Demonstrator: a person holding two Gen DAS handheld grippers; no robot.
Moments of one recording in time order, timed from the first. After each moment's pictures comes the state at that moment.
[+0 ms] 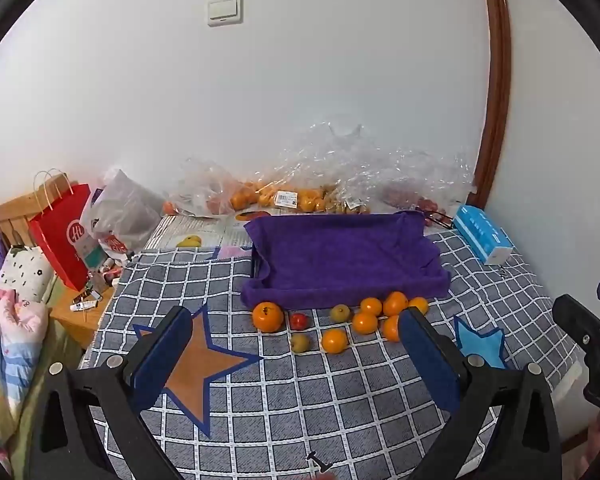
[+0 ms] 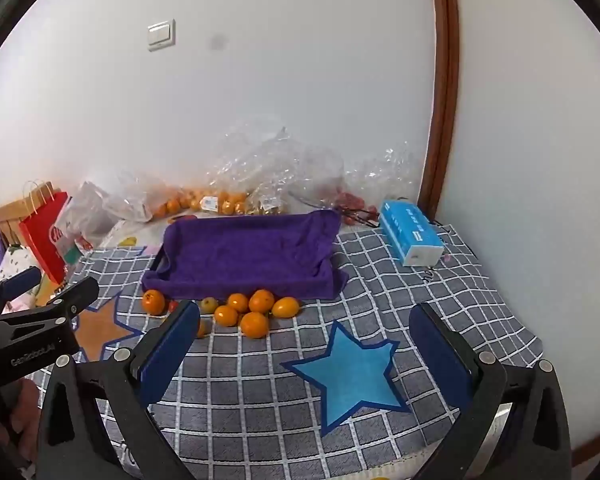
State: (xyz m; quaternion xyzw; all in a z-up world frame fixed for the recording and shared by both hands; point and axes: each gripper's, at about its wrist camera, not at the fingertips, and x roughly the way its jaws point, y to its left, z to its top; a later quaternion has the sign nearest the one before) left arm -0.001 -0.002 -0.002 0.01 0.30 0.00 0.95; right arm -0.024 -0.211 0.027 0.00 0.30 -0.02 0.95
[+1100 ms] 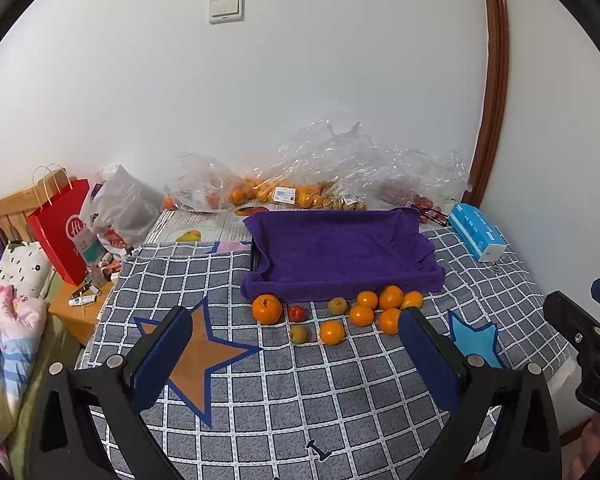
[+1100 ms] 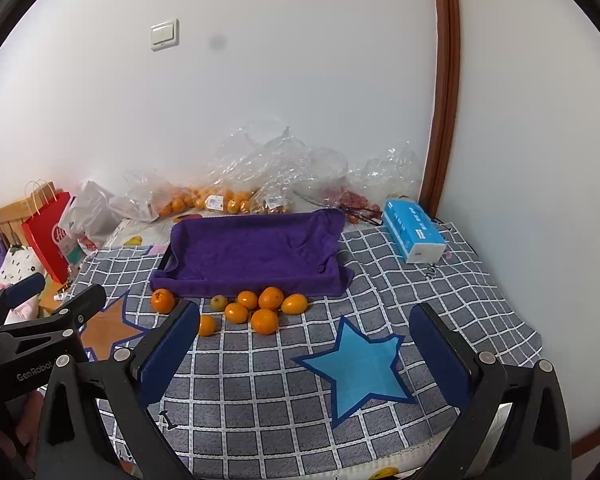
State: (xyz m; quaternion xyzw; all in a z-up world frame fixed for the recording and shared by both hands) left arm -0.007 0.007 0.008 -0.01 0.32 0.00 0.95; right arm -0.032 -0.206 0.031 0.01 0.33 -0.02 0.94
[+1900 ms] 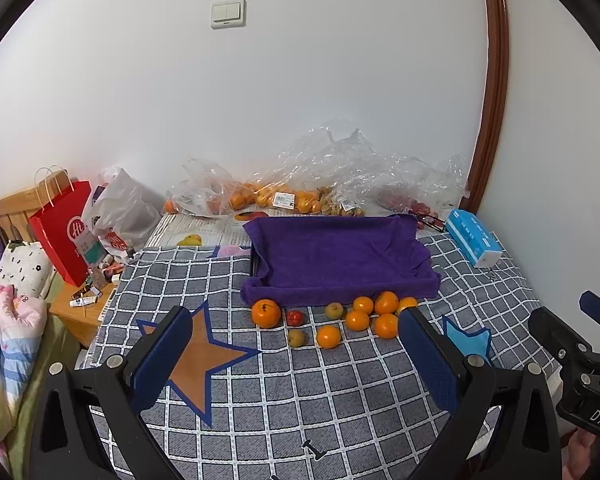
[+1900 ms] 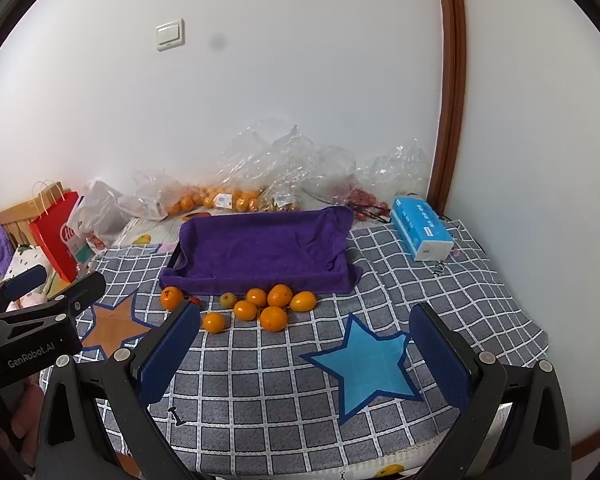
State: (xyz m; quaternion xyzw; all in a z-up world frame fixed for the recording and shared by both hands) left arm -0.014 0.005 0.018 -0.01 0.31 0.00 0.95; right arm -0.033 -0.204 0.034 0.01 0.34 -0.01 0.94
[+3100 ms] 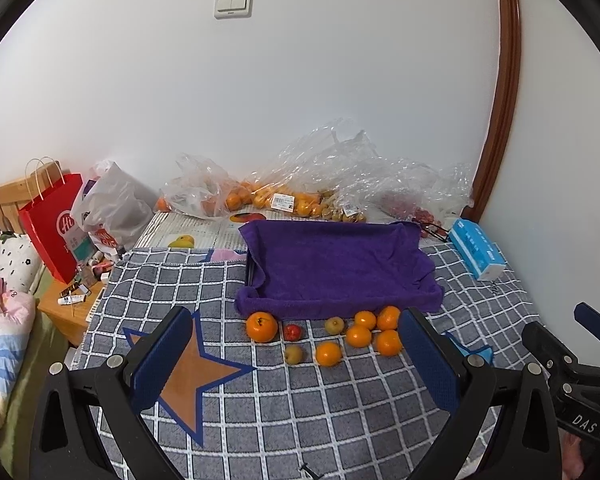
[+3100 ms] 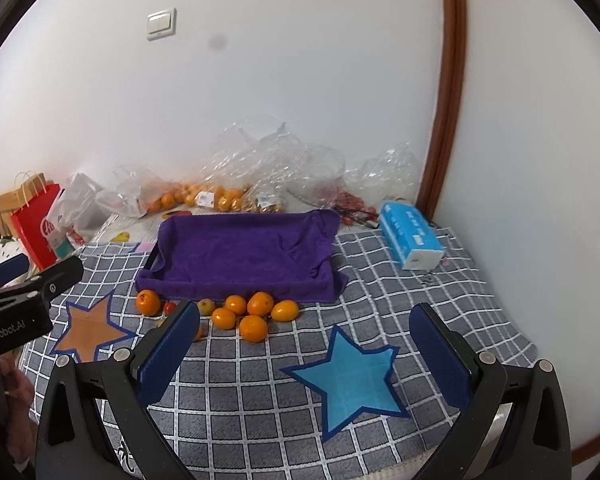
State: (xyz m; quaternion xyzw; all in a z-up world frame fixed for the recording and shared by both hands) left arm 0.021 0.015 0.007 -0.03 0.31 -0.01 0.95; right arm 0.003 -0.206 0.017 -0.01 0.35 -0.02 0.94
